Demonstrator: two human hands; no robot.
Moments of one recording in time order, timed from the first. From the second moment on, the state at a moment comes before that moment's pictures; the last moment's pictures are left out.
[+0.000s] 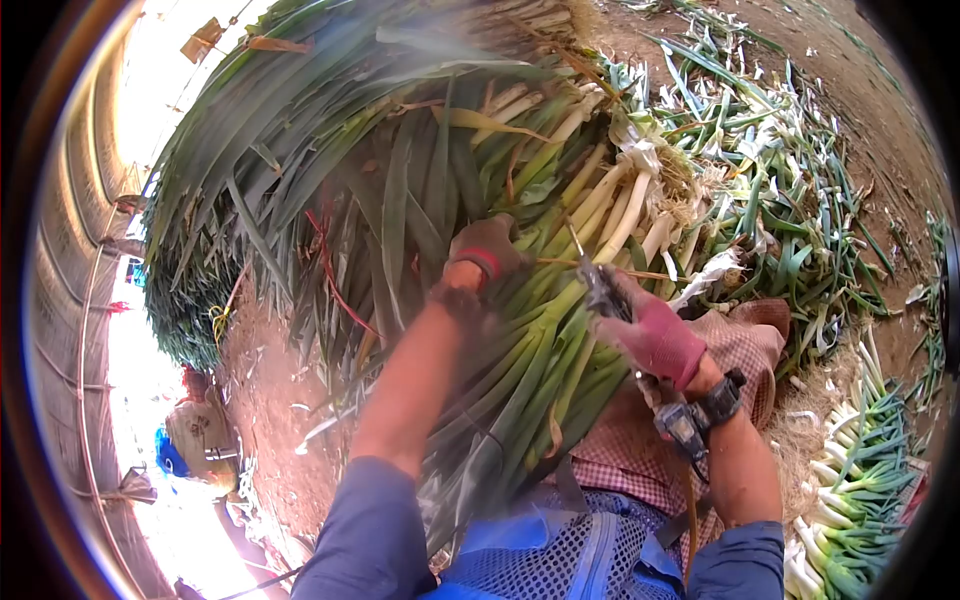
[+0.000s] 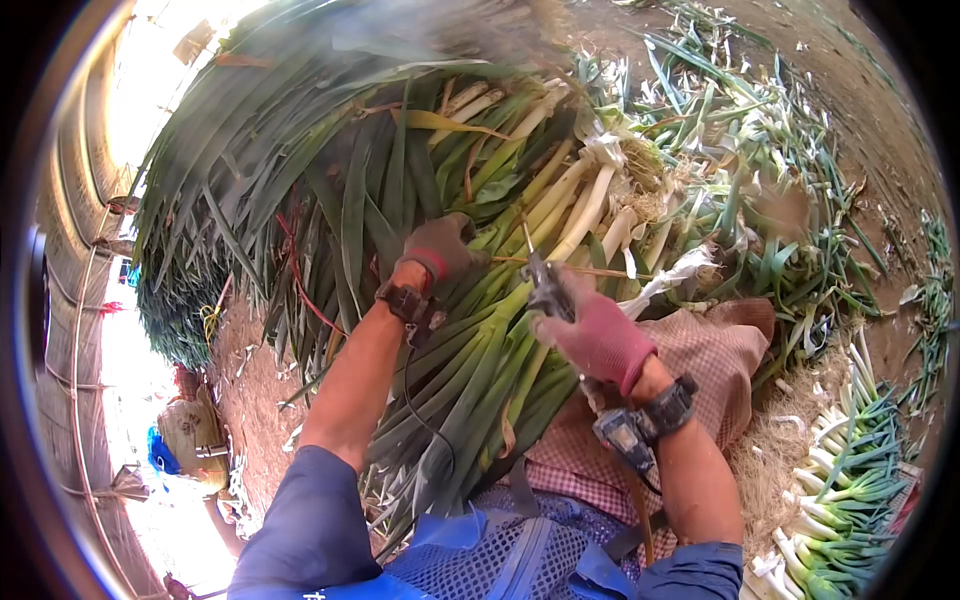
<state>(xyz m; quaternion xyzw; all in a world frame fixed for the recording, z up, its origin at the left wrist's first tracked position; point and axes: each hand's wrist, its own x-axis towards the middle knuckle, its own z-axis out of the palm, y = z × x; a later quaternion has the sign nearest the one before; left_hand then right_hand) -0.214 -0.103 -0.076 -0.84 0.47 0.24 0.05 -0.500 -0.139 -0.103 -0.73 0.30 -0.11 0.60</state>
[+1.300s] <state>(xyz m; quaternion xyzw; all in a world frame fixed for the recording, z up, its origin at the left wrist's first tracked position) -0.243 -0.049 -0.008 -0.88 0.45 0.12 0.06 -0.427 -0.192 -0.119 -0.72 0.37 -0.11 0.58</state>
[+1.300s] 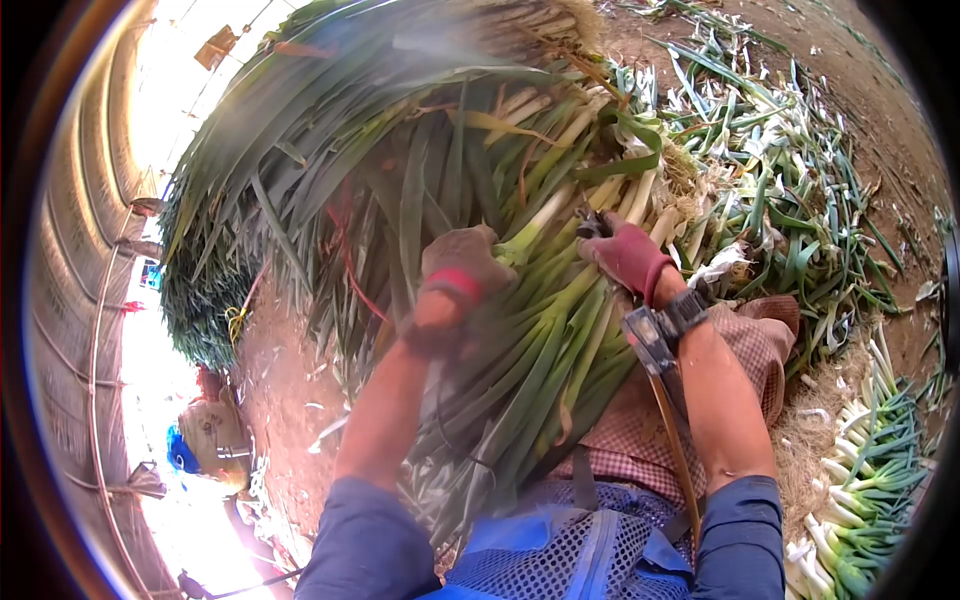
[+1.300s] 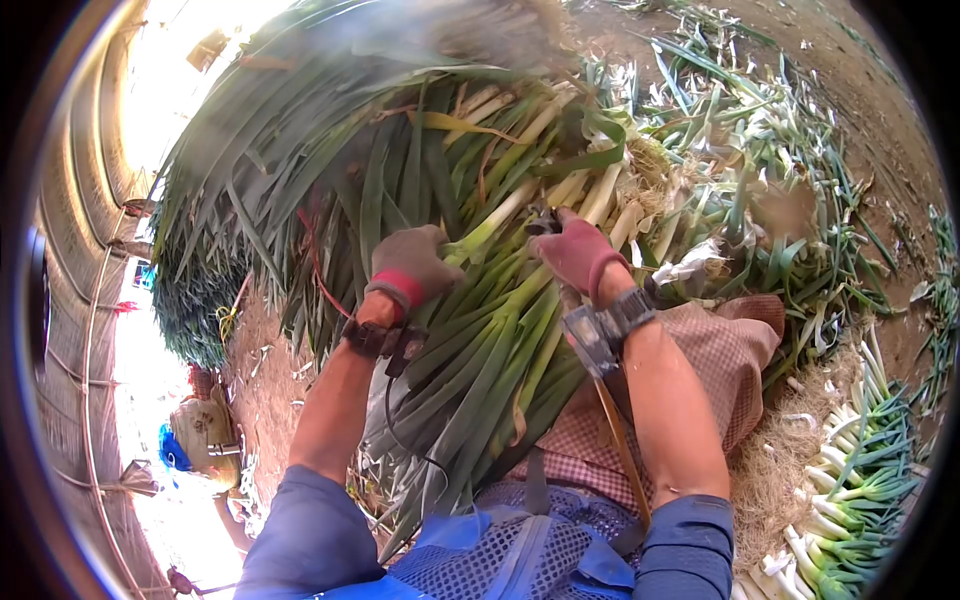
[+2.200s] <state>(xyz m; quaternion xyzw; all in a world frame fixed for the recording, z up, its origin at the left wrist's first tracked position) -0.326 0.102 -0.015 -0.76 0.40 0.44 -0.27 -0.513 -0.129 -0.078 -0.77 0.28 -0.16 0.56</state>
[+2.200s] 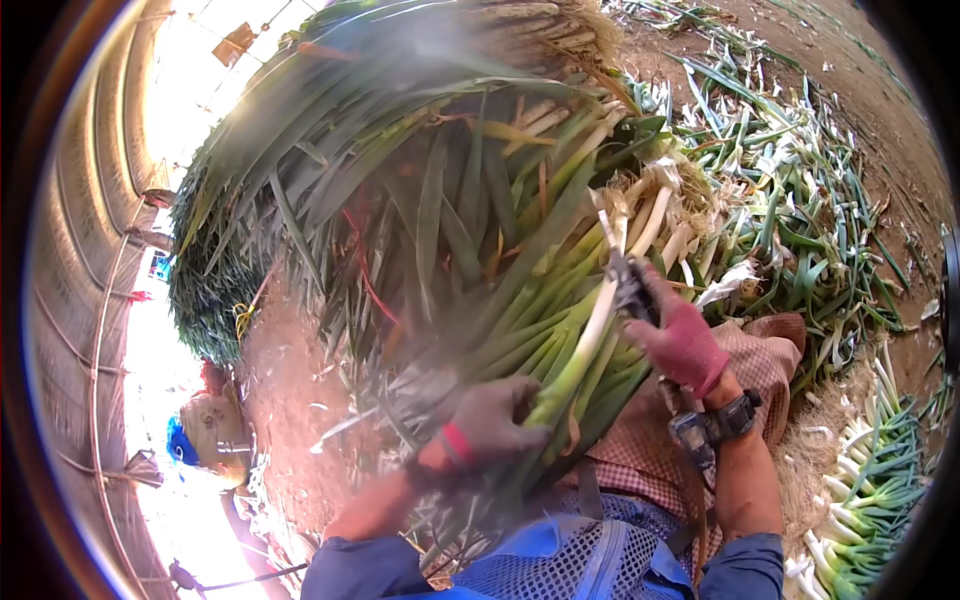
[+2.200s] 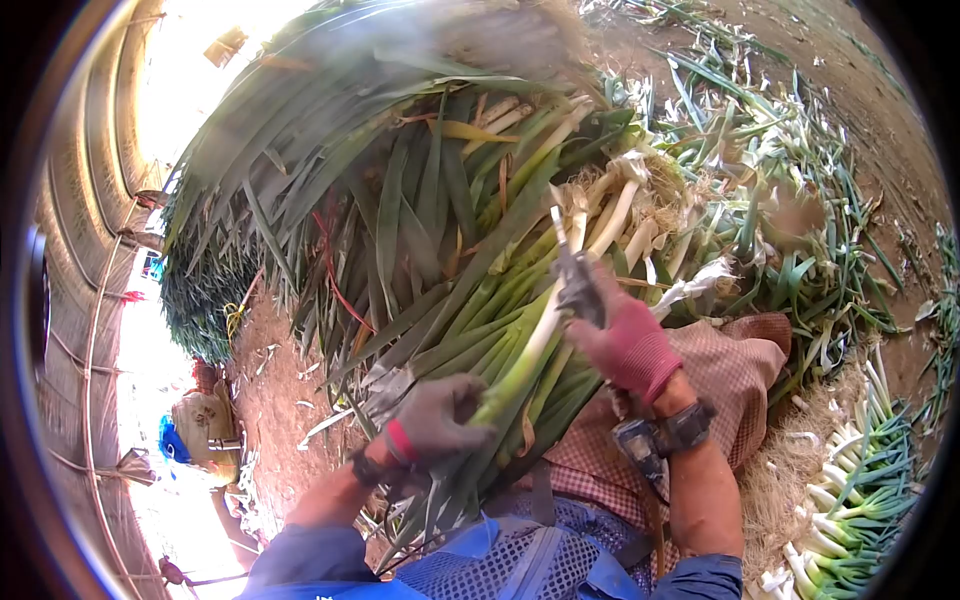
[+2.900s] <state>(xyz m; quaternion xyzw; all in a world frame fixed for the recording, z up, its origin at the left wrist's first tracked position) -0.214 -0.076 -0.089 -0.84 0.46 0.18 -0.24 -0.430 -0.174 -0.084 -0.81 0.34 -0.06 0.47</state>
